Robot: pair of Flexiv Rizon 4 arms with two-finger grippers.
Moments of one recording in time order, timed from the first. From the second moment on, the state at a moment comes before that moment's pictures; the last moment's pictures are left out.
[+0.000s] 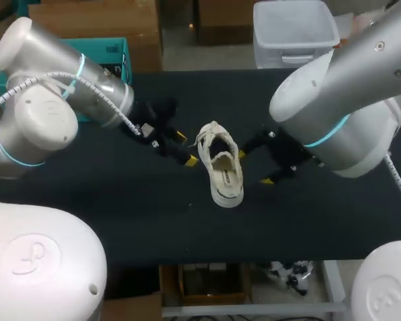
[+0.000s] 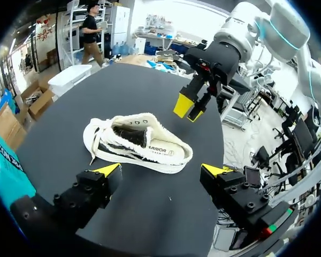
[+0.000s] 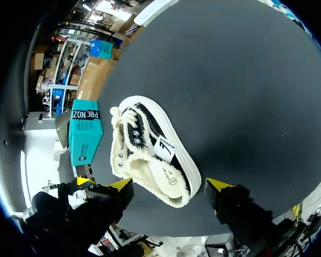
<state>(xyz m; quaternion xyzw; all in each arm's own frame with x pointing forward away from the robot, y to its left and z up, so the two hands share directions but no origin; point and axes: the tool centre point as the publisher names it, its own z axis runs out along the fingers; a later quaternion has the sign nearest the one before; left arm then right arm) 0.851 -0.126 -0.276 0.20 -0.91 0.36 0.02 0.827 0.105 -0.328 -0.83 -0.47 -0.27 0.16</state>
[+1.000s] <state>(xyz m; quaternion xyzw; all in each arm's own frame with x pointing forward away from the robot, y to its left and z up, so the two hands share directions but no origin) 0.841 -0.136 -0.291 0.49 -0.84 0.22 -0.03 0.835 0.053 -0.316 -0.67 -0.71 -0.17 0.14</state>
